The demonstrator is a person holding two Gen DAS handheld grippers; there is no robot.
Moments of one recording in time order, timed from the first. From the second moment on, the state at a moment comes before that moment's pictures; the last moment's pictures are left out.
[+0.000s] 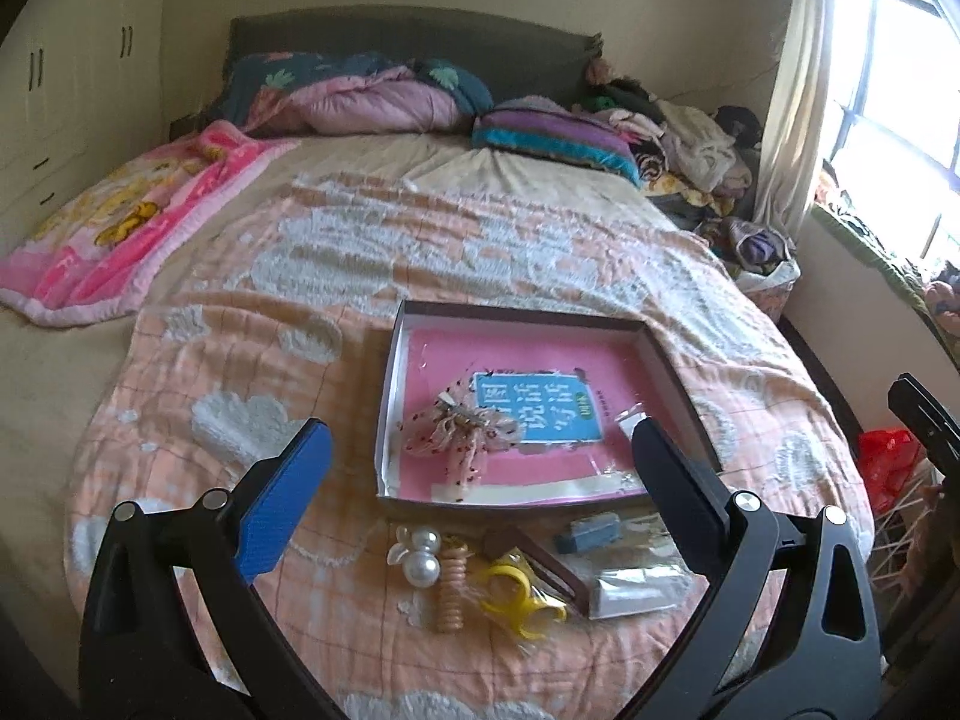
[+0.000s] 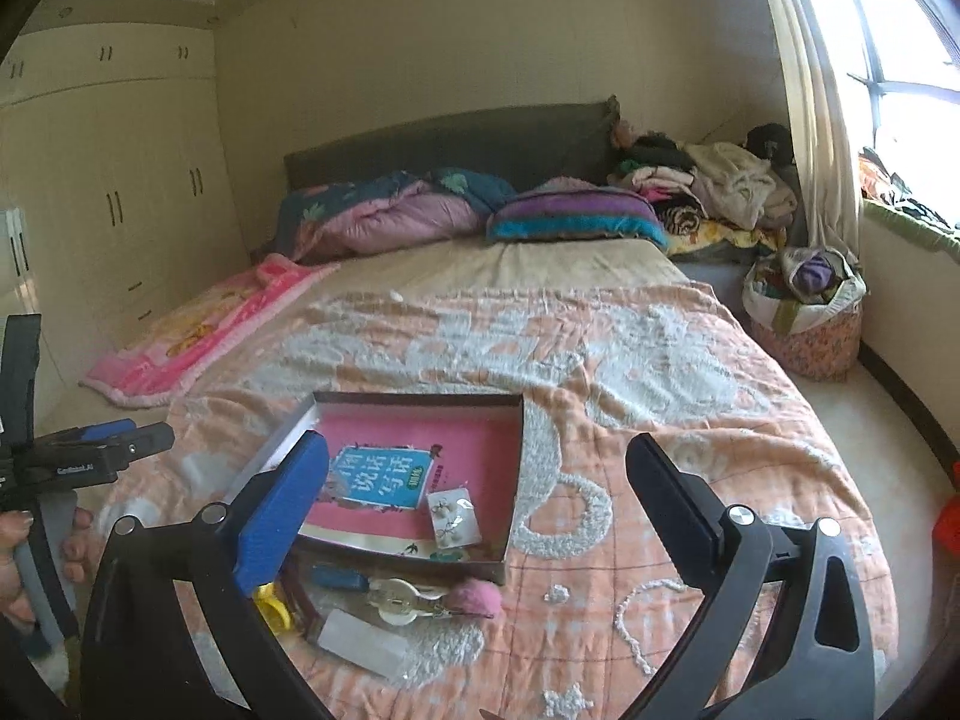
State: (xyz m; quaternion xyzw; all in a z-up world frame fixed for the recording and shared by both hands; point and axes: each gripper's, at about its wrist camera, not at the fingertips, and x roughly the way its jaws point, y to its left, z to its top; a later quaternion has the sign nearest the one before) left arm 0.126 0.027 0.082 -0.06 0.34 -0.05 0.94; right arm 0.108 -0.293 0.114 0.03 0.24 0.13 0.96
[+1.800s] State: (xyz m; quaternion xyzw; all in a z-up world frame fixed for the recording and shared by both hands) left arm 0.022 0.007 0.007 -0.03 0.42 -0.07 0.91; right arm 0.026 -0.260 0.058 0.00 0.32 0.20 0.93
